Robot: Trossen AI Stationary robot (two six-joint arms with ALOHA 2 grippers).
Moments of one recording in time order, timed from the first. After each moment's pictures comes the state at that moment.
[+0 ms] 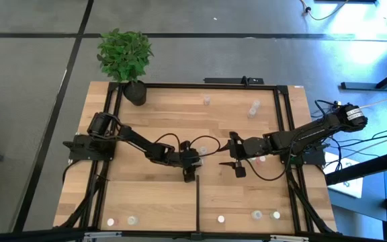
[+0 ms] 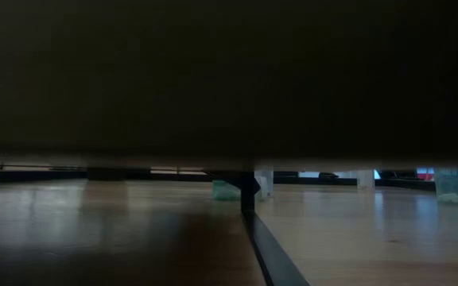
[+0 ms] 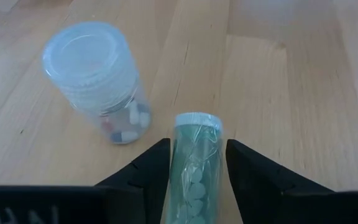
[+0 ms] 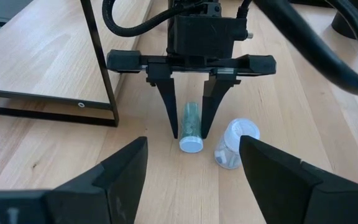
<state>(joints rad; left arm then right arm) -0.20 1.97 0.93 0.25 -0.29 -0.28 0.25 1.25 0.56 0.15 0.14 0.02</state>
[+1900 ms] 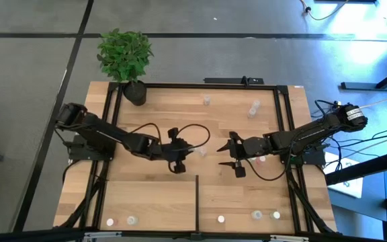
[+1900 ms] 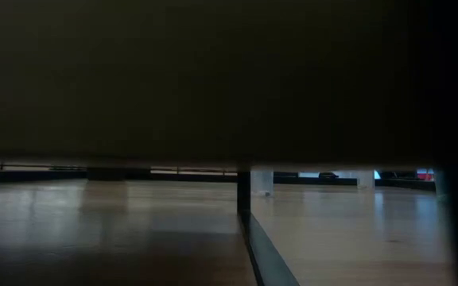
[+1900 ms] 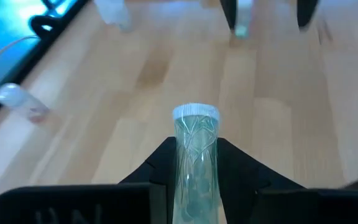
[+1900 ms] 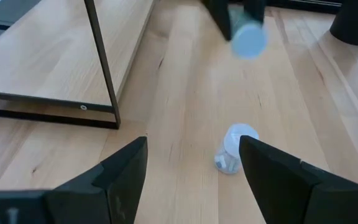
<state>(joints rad) -0.26 1.54 0.93 -0.05 -0.51 -0.20 0.25 1.25 0.56 0.17 0.14 0.02</state>
